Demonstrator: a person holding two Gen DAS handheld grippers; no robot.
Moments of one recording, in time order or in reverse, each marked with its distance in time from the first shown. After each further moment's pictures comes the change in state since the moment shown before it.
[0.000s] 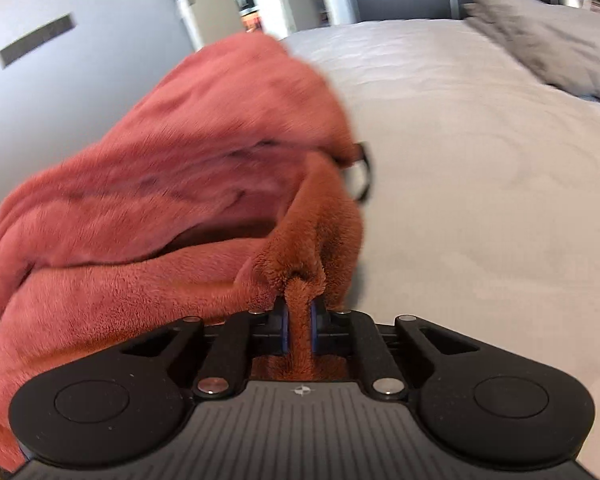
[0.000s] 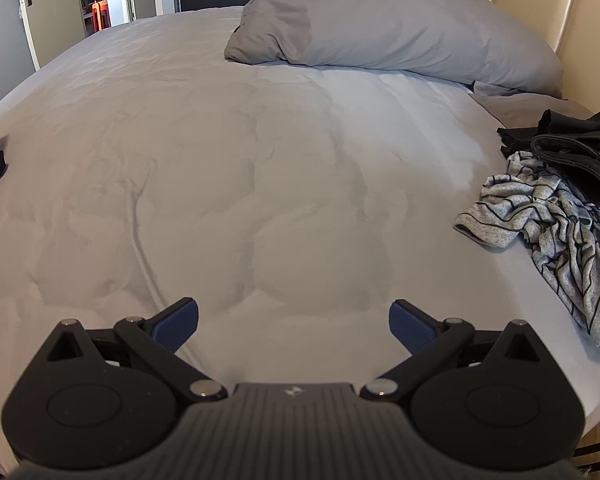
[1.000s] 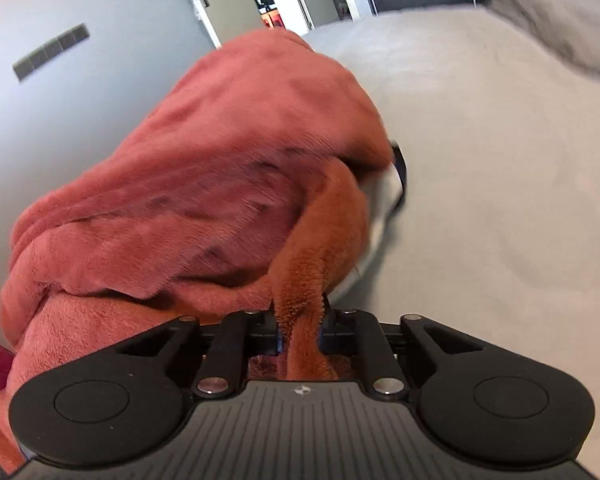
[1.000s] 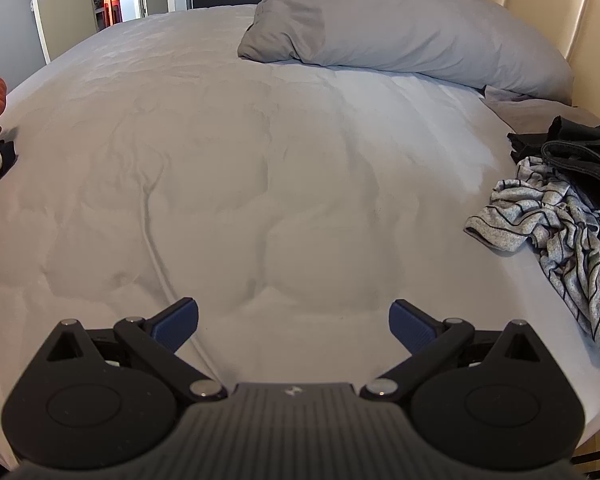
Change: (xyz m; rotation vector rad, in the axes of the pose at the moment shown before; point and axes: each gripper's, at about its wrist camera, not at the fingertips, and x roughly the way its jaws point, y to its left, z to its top) left arm 0.010 0.012 0.020 0.013 -0.004 0.140; right arm 0.001 0.006 -0.002 -0.029 0.009 0.018
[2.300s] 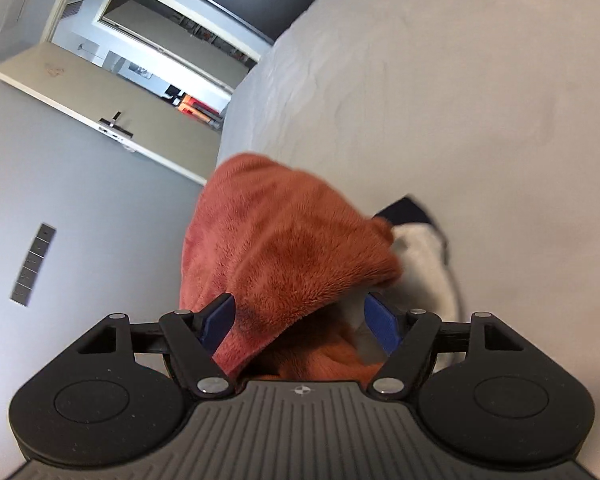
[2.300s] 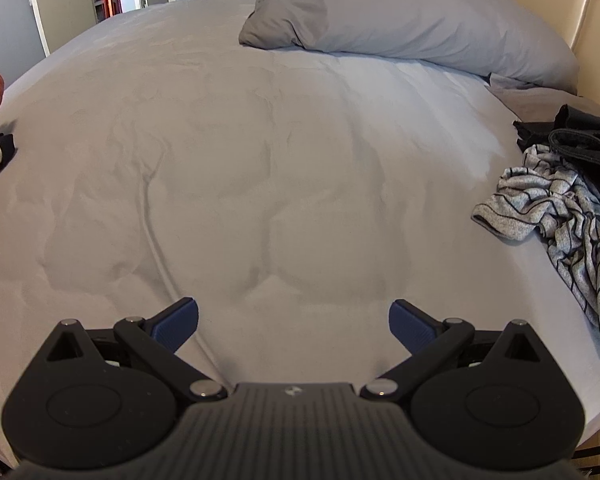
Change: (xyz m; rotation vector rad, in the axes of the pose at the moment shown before) left arm 0.021 -0.044 0.076 0.674 -0.085 0.132; right arm 0.011 -0.001 0.000 0.007 0.044 0.005
